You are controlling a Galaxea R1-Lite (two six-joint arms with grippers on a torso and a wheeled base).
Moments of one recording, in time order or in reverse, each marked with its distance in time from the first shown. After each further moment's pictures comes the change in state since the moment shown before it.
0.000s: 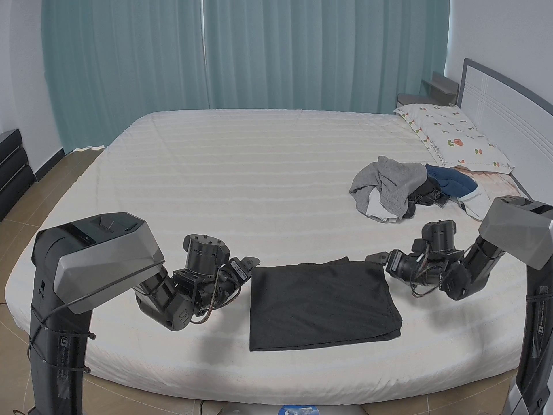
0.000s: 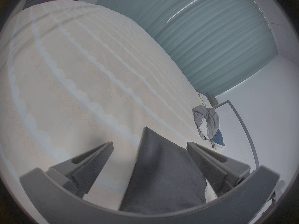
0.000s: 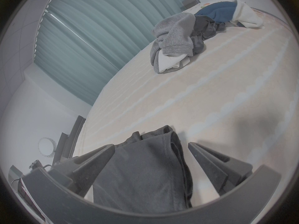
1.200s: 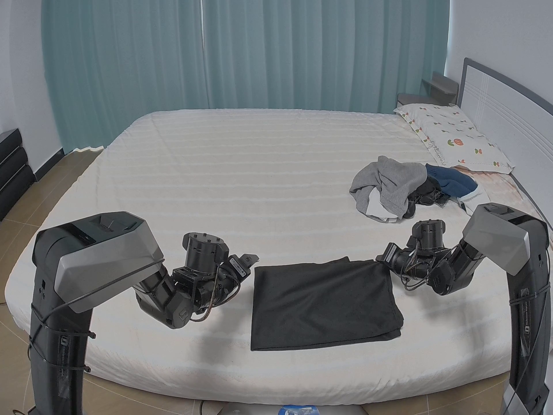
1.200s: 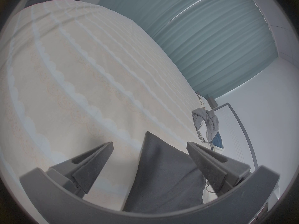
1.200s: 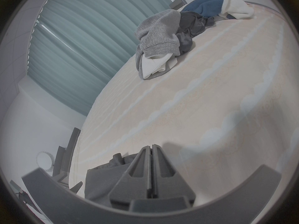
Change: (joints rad) left arm 0.003 0.004 -0.013 -0.003 0.004 -0.010; right arm -0.030 0.160 -0.209 0.004 -0.059 0.074
